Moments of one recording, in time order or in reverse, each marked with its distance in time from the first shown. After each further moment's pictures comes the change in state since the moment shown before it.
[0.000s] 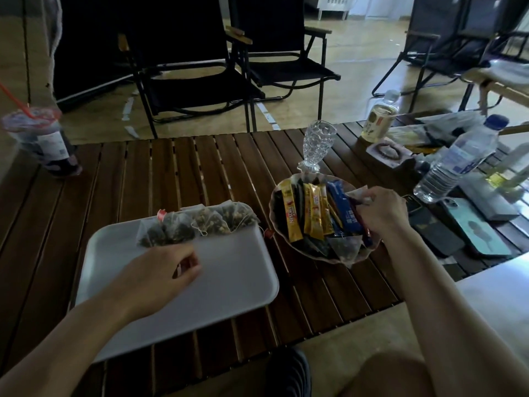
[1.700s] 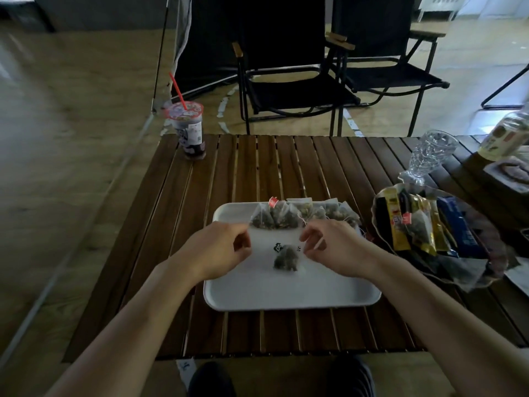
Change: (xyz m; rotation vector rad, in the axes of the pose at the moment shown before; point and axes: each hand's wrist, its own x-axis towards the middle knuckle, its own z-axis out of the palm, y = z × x) left_hand -0.053 -0.060 -0.043 -0.034 0.030 -0.179; right_hand -0.151 -0.151 0.090 0.021 -0.710 -0.776
